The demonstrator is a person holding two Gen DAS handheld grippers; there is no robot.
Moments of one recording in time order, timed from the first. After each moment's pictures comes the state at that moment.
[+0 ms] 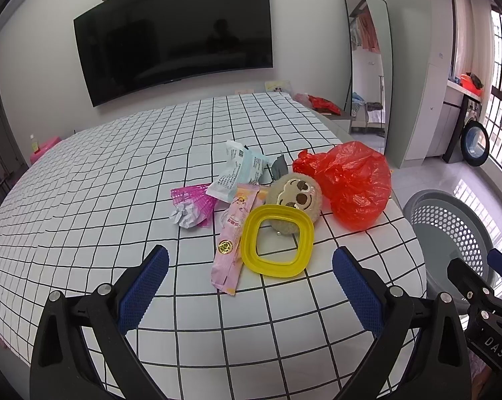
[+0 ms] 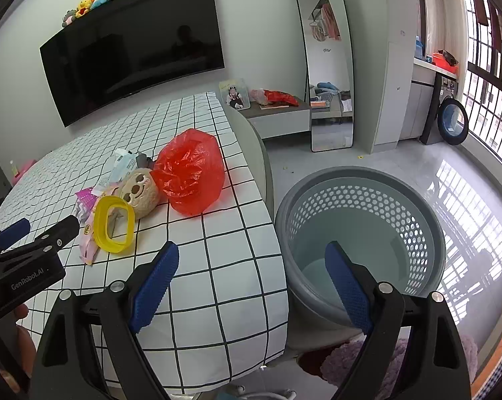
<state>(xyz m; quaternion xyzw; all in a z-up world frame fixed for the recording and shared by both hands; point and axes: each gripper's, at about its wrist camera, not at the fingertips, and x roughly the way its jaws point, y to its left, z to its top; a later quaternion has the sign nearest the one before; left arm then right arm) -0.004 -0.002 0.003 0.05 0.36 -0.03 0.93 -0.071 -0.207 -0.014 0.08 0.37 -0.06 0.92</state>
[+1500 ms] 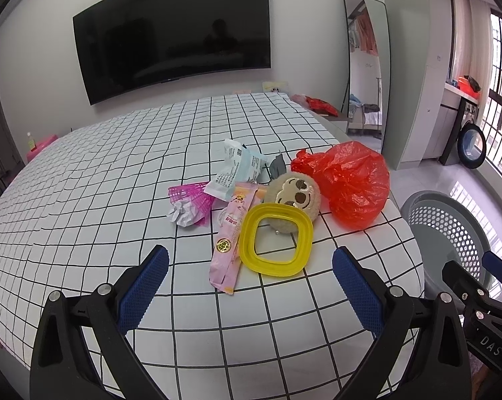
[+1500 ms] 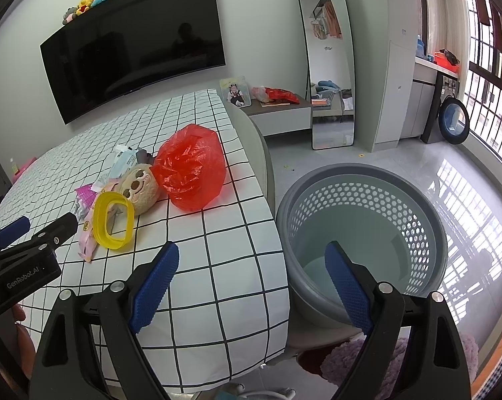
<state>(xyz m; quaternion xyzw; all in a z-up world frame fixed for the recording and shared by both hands) -0.011 0.002 0.000 0.04 0.36 -0.04 0.93 -0.071 -0.207 -0.020 0.09 0.37 -0.05 0.92</state>
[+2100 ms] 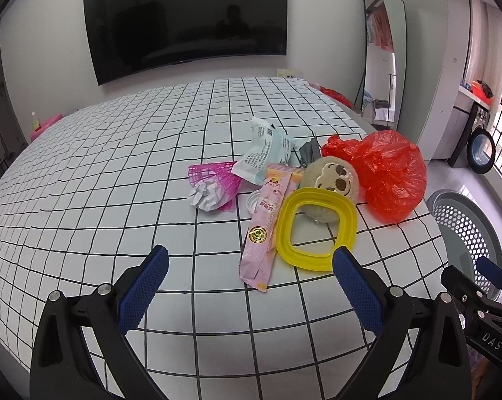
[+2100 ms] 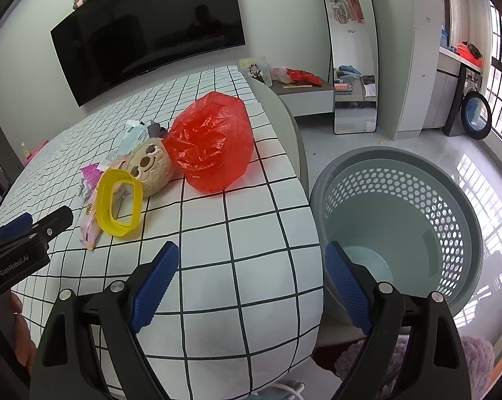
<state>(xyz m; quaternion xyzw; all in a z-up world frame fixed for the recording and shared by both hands) 0.008 0.034 -0.023 0.02 0.39 -0.02 0.92 -0.037 -0.193 -0.052 0.09 0.41 -0.01 0.91</state>
